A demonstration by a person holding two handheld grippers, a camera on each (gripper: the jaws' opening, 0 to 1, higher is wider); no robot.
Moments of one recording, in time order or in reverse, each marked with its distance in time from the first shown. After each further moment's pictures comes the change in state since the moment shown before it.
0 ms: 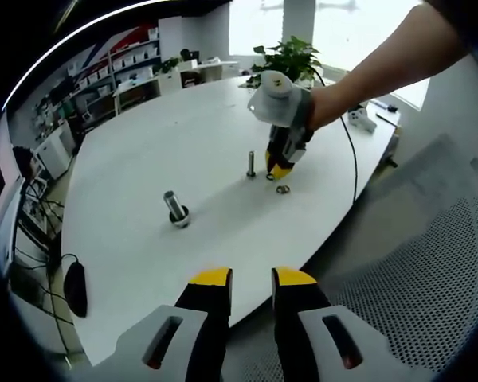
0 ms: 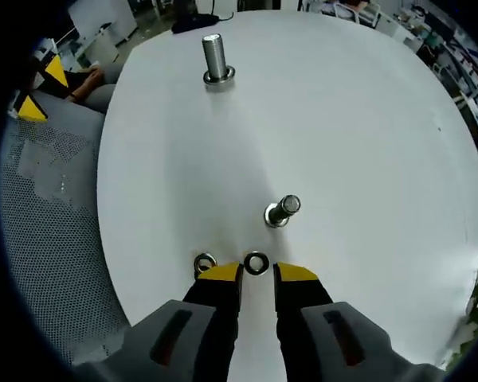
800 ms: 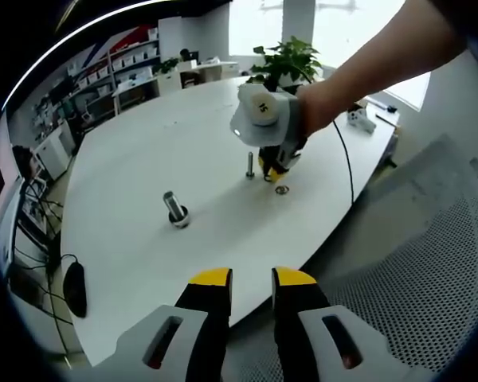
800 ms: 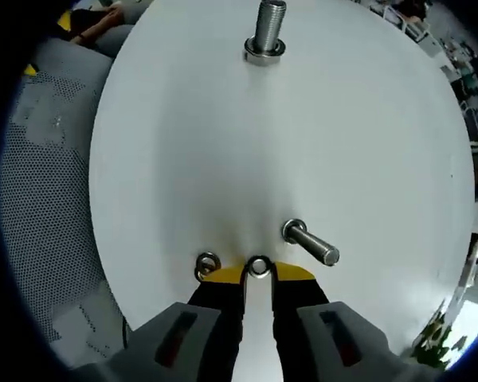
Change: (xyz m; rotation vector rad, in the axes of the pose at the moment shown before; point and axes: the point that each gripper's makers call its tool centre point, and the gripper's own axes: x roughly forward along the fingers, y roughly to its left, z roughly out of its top) left arm 0.000 -0.001 0.000 0.000 -0.001 -0.004; right arm 0.003 0.009 0.006 -0.251 0.221 -0.074
